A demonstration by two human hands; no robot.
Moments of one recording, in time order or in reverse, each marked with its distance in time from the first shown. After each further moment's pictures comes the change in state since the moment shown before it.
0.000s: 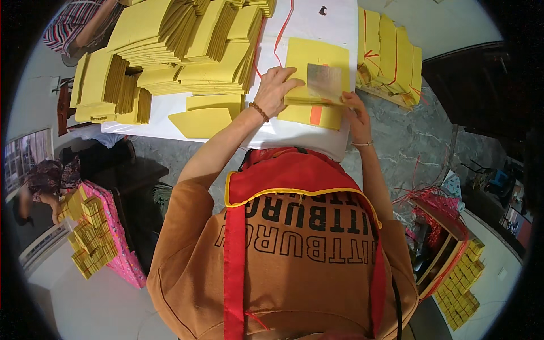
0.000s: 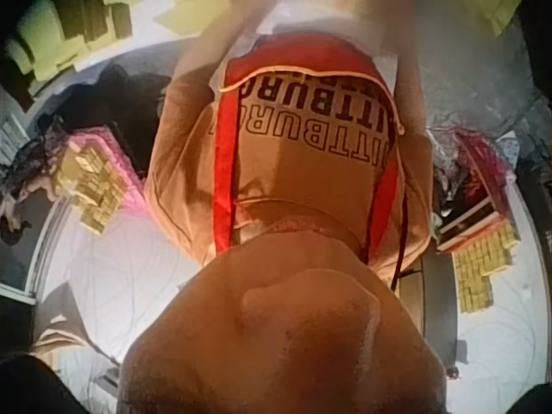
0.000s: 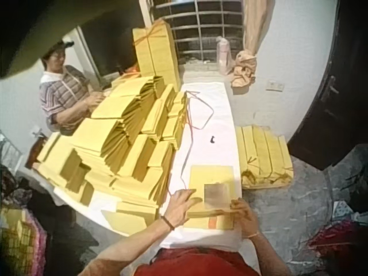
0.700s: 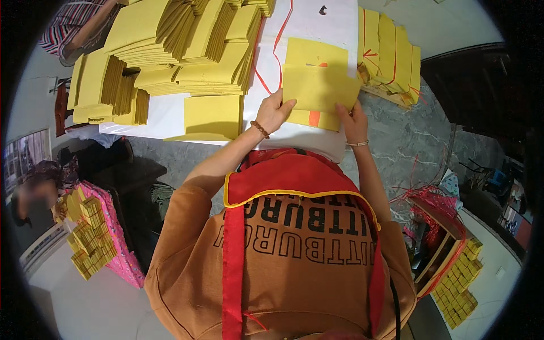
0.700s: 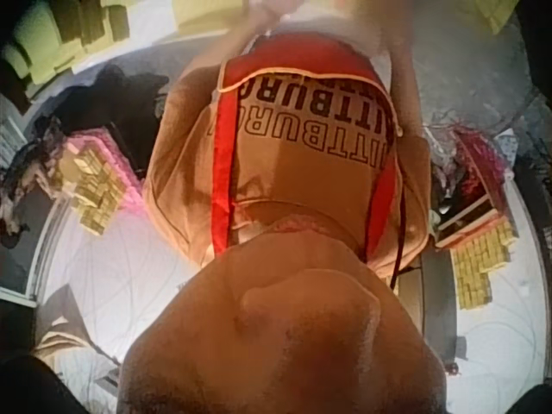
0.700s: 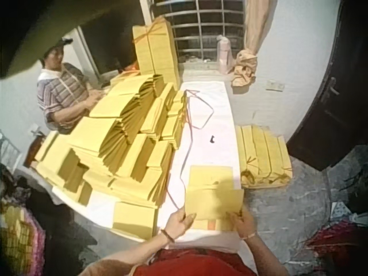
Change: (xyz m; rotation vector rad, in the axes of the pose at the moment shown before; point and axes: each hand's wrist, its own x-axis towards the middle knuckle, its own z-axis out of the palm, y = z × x) left_hand -0.029 0.024 0.014 -0.631 0.088 -0.546; right_hand 0.005 -0.028 0.023 -0.237 0.120 0.174
